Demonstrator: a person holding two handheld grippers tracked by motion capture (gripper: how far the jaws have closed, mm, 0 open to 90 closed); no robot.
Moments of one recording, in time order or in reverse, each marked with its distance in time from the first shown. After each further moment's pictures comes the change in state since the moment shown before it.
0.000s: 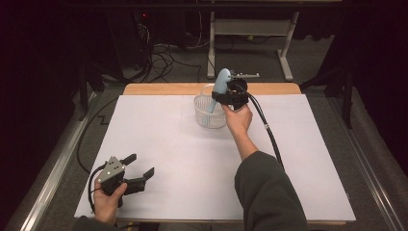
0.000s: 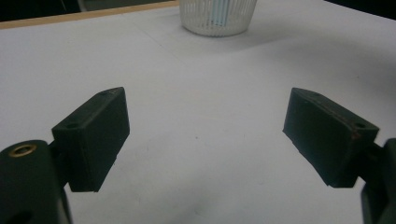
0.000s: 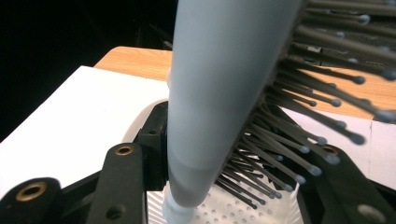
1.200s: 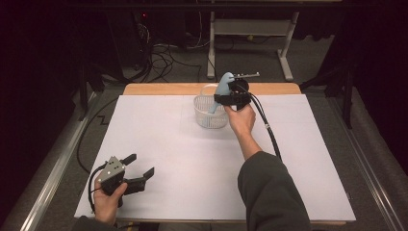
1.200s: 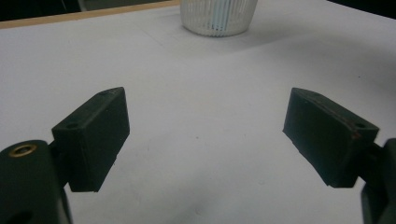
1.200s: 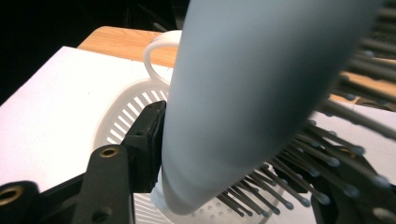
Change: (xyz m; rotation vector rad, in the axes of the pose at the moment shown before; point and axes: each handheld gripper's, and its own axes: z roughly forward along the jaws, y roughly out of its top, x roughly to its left) left arm 0.000 0.000 0.000 0.002 0.001 0.000; right arm -0.006 0.000 -0.001 0.076 -0.041 -0.022
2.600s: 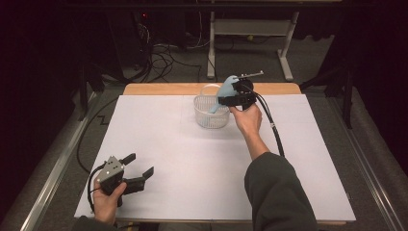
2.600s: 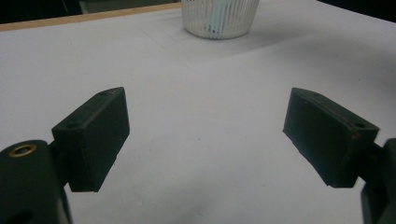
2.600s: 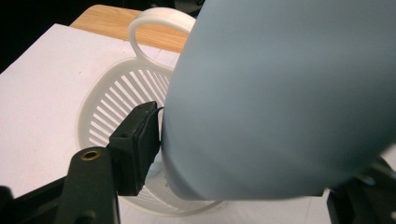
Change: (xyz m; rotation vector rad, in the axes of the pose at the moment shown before) left arm 0.001 0.000 -0.001 -0.009 0.002 -0.001; right arm -0.013 0.000 -0.009 0.062 -0.001 -0.037
